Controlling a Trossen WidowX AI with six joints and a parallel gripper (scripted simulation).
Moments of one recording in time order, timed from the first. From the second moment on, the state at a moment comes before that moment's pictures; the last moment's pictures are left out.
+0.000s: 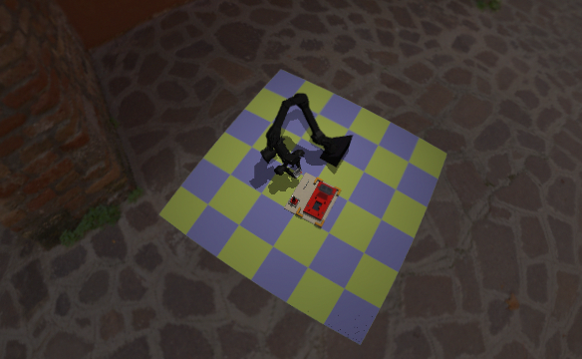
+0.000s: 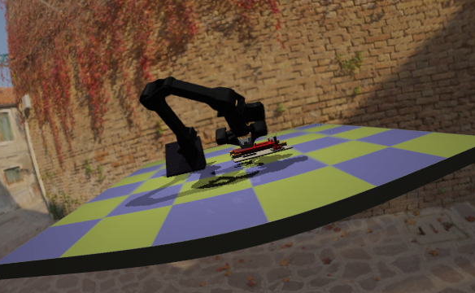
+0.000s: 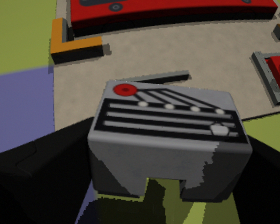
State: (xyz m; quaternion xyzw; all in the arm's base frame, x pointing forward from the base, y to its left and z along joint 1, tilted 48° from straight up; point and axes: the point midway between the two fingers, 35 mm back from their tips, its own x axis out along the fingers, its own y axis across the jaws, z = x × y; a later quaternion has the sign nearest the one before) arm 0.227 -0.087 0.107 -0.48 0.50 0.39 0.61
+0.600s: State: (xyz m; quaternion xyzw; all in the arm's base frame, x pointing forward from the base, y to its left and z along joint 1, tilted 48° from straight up) arm 0.225 -0.111 0.086 -0.48 0.50 0.39 0.61
